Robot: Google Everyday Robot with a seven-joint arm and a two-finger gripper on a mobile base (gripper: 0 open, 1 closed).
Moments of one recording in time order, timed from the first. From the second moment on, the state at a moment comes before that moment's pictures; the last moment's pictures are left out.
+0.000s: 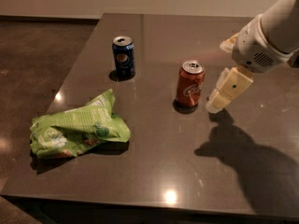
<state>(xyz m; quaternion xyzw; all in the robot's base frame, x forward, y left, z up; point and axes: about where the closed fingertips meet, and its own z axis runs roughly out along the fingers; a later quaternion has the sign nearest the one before) 0.503 -0.161 0.942 -0.57 0.78 0.05 0.27</state>
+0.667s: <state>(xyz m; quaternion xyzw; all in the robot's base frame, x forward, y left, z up) 0.526 -0.129 0.926 -0.56 0.76 0.09 0.31</state>
